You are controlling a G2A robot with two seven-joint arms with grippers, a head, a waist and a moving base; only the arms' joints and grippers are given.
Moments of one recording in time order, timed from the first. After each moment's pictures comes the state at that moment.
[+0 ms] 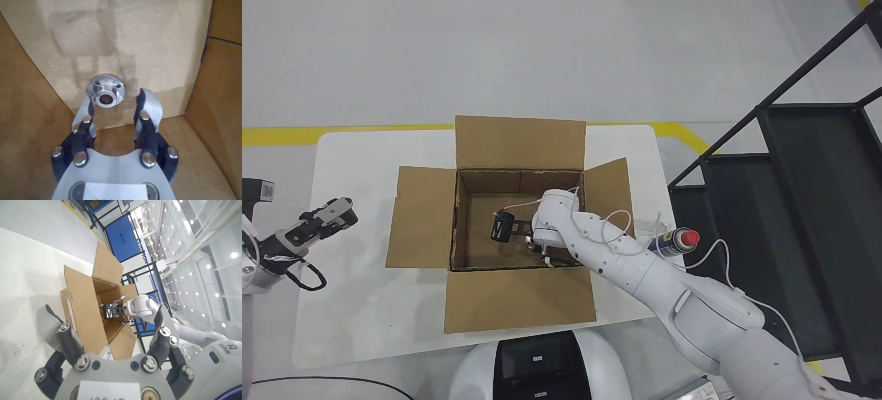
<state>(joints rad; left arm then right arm) 1.46 -0.90 -1.84 -1.53 -0.32 -0.46 -1.04 -0.69 -1.52 0.54 -1.03 -1.23 -0.43 1.11</state>
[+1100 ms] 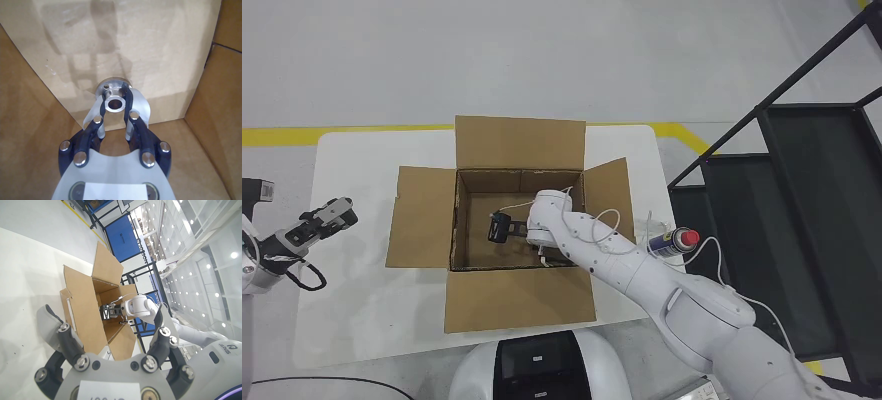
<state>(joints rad) 1.46 -0.90 -1.84 -1.53 -0.32 -0.46 -1.04 -0.67 -1.56 0.53 -0.95 -1.25 -0.44 1.09</state>
